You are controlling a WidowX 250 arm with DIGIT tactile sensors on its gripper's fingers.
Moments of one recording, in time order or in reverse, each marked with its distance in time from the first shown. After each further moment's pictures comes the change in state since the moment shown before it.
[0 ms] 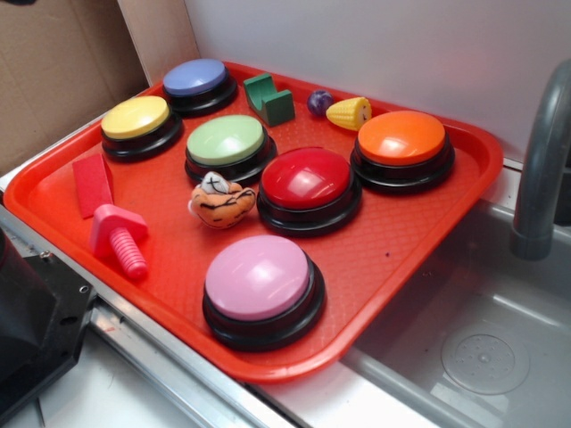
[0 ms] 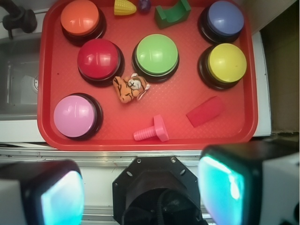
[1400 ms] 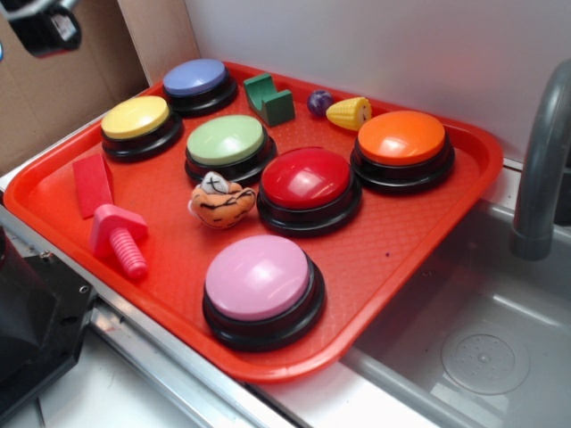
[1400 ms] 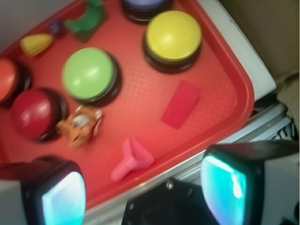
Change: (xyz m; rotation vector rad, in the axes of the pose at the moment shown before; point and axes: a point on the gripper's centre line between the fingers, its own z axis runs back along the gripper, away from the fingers) arm 0.012 0.077 -0.072 -0.053 -0.079 0.561
